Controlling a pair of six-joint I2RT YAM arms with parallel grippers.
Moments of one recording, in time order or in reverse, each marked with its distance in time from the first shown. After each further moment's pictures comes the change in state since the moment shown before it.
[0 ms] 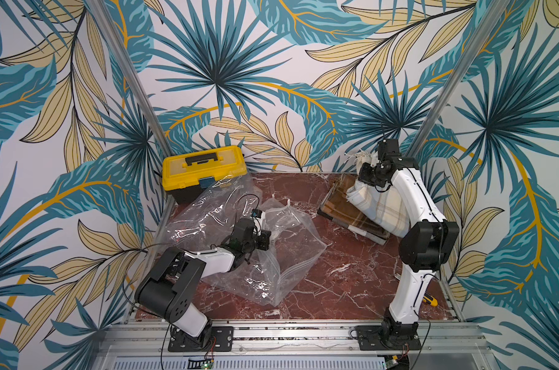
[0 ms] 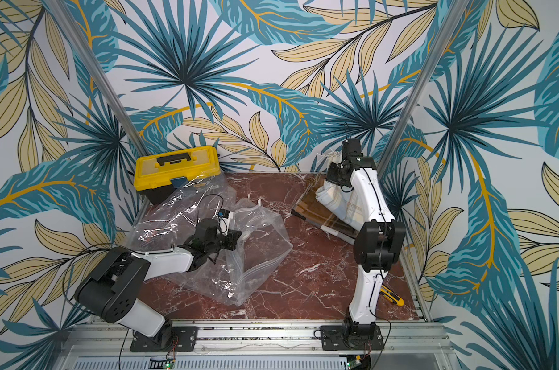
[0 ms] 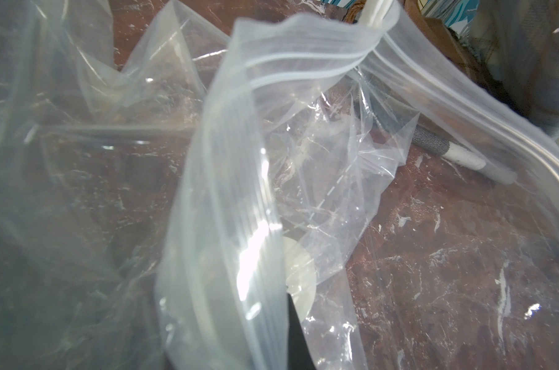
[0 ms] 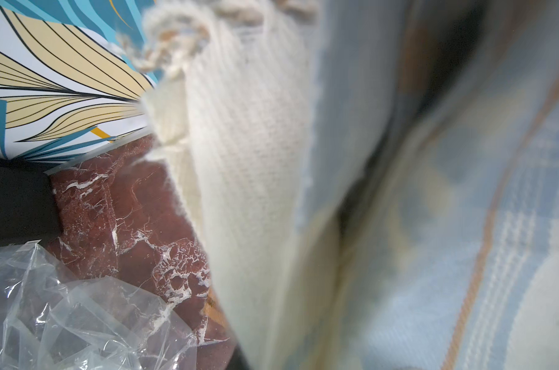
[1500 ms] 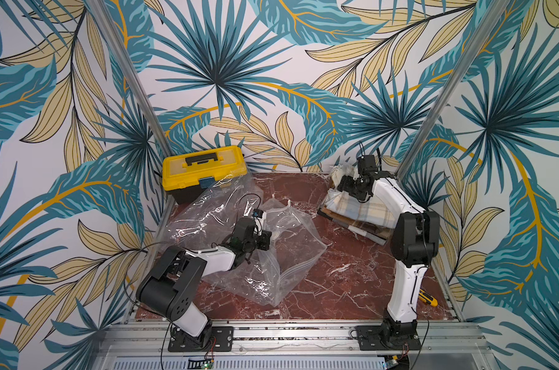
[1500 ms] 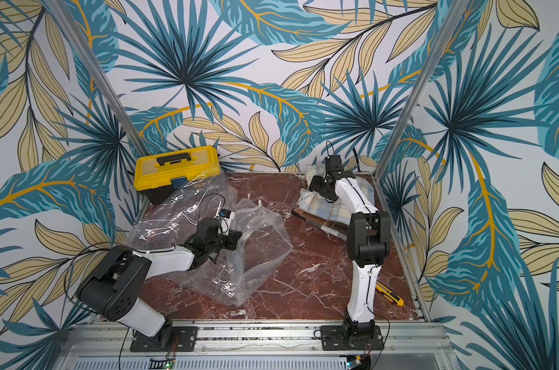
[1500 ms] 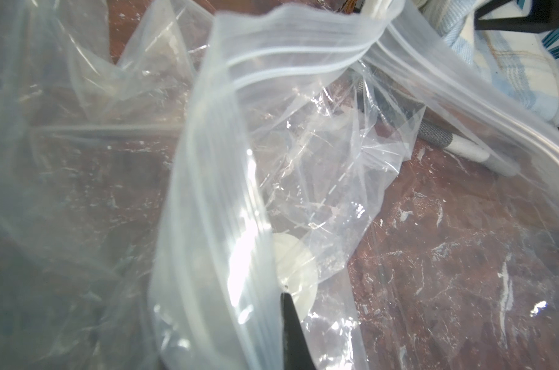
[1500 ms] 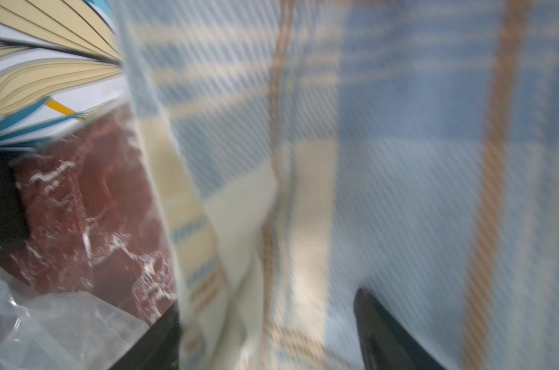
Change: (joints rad) left arm 0.000 0.013 0.024 -0.039 0.017 0.015; right arm 0.069 -0.001 -0.292 0.254 0.045 0.085
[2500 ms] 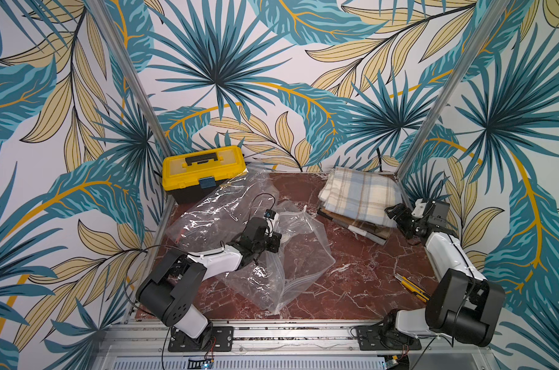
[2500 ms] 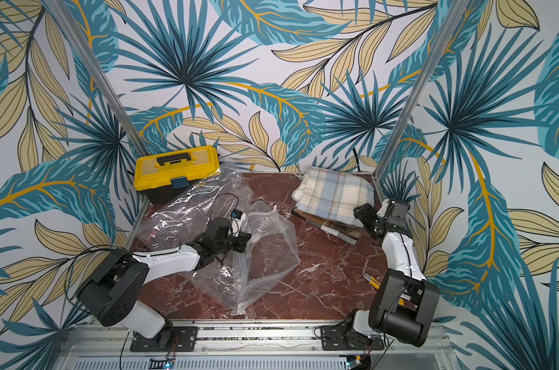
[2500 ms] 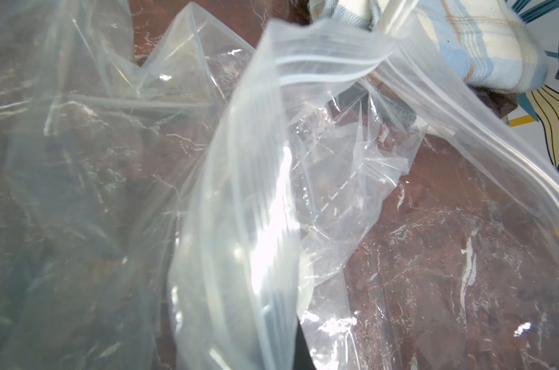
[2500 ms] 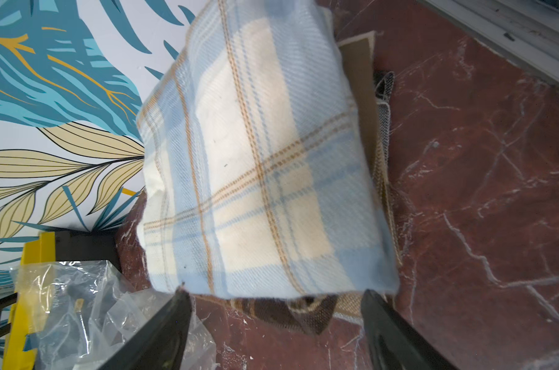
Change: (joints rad) left arm -0.126 -0.021 0.069 -0.105 -0.051 0.004; right arm -0.481 -0.613 -0.821 0.399 -0.368 0.109
